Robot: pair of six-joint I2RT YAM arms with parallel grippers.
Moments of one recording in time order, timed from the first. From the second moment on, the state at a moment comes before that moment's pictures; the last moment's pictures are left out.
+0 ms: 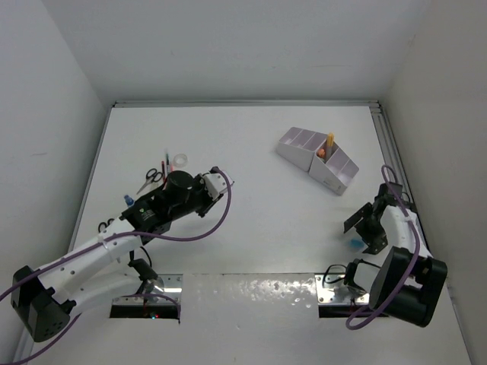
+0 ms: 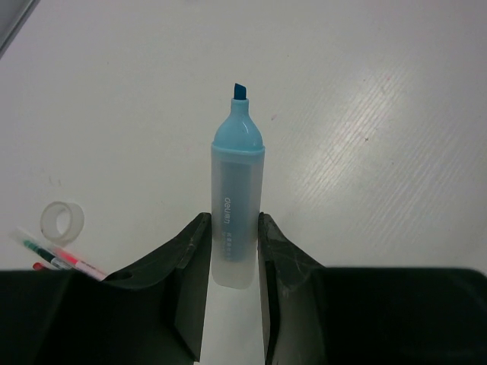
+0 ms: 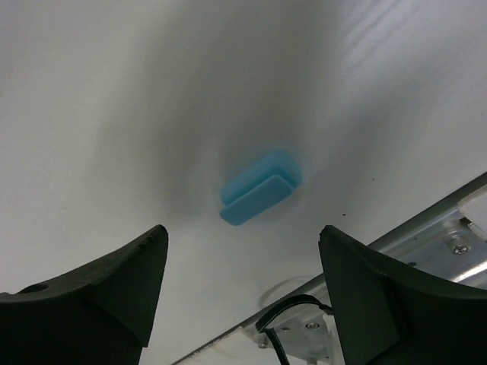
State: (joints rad) left arm -0.73 0.90 0.73 -0.33 0.03 0.30; right arm -0.38 1.13 0.52 -0.82 0.03 0.53
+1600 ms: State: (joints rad) left arm -0.73 0.89 0.70 -0.27 -0.02 0.26; right arm -0.45 1.14 0.41 -0.70 0.12 1.13
